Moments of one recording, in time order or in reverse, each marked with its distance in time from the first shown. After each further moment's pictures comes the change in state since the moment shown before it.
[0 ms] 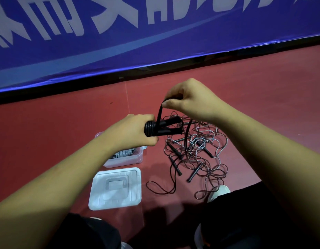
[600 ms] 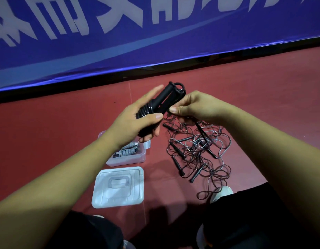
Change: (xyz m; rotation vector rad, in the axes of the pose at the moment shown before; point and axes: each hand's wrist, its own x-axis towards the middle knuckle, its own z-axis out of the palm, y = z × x) left_hand -0.016 0.005 -0.006 -0.984 0.077 0.188; right_hand 0.005 0.037 0.015 0.525 -0.312 0.254
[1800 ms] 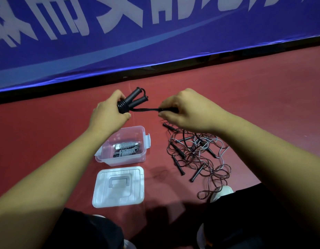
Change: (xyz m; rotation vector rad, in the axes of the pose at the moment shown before) left_hand 0.017 -0.031 -0.058 1.005 0.513 -0.235; right_hand -0.019 -0.036 0.028 -0.777 0.175 -0.490
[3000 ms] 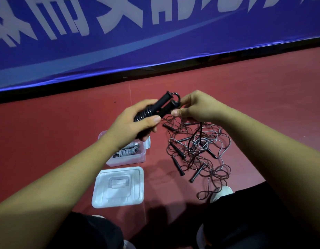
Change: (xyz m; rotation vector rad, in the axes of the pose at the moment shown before) left_hand -0.042 0.045 -0.003 -0.918 -0.426 0.230; right_hand -0.001 0.052 0.012 0.512 -0.096 0.580
